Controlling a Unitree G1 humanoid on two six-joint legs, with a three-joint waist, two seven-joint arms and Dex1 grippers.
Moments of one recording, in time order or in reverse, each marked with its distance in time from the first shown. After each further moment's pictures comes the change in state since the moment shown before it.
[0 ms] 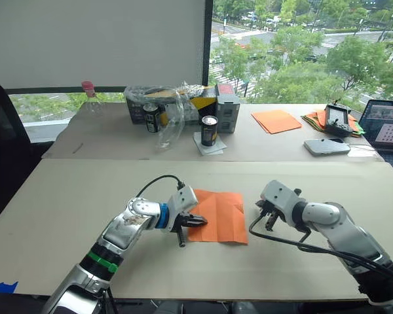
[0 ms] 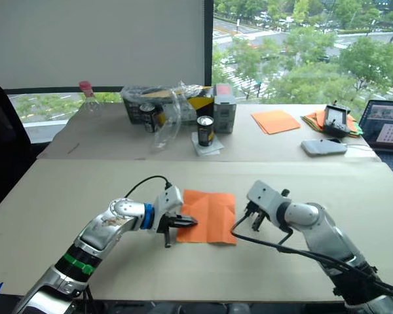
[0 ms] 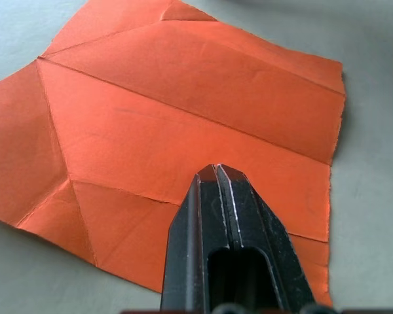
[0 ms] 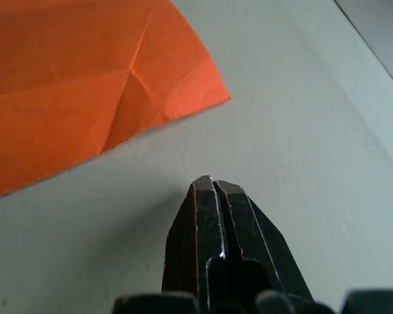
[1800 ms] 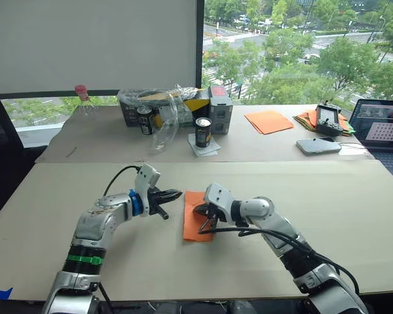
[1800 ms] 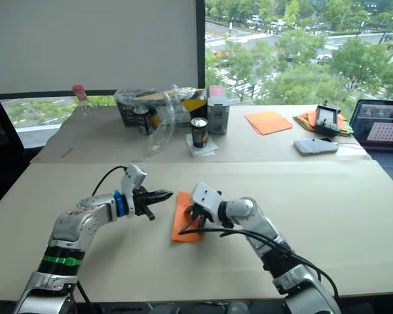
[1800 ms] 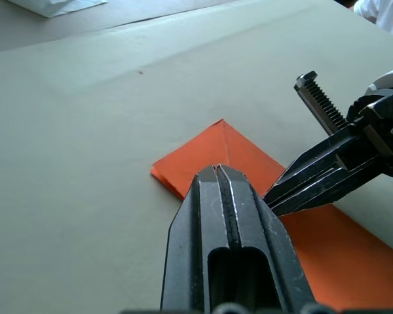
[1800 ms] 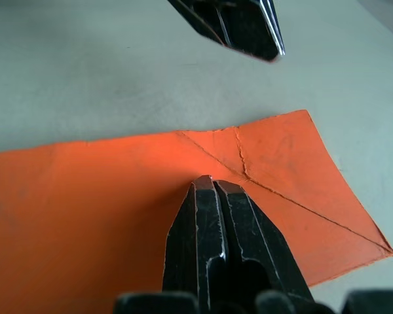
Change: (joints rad) left arm 0.015 -0.056 0.302 0.087 -0.187 0.080 0.109; right arm -0.187 0.446 0.139 0.297 -0.086 -0.209 0.158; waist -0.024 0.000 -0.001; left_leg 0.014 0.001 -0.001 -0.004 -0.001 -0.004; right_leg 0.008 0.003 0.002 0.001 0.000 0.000
